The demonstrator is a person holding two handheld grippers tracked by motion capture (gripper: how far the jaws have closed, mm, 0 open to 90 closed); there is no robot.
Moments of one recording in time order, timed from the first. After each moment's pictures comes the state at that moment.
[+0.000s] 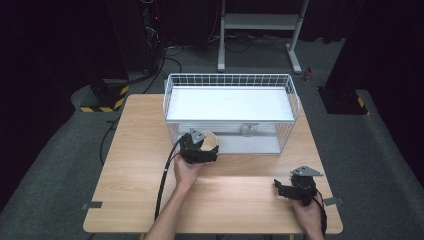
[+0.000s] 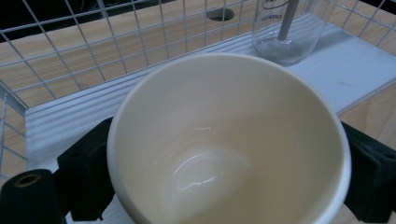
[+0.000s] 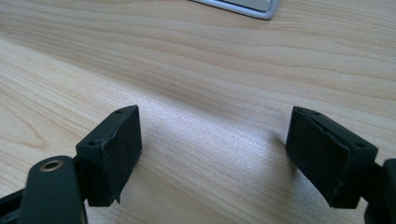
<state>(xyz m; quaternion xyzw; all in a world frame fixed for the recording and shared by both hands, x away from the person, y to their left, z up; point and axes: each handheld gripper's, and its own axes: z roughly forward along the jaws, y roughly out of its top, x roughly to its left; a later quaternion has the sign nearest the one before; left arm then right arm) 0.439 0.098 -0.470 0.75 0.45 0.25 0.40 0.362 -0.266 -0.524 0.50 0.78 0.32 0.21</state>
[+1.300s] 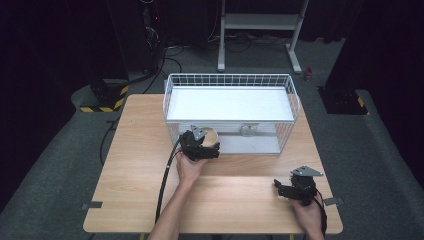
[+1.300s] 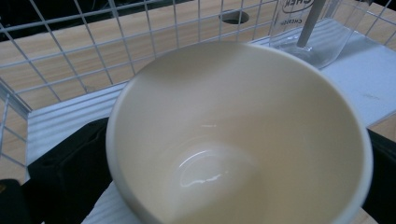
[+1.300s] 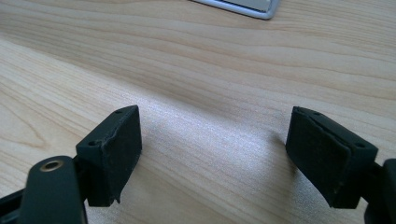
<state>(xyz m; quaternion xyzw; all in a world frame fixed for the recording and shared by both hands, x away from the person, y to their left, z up) 0.451 0.096 -0.477 0.74 0.47 0.26 0.40 0.362 -0.266 -0.524 0.50 0.78 0.32 0.21</state>
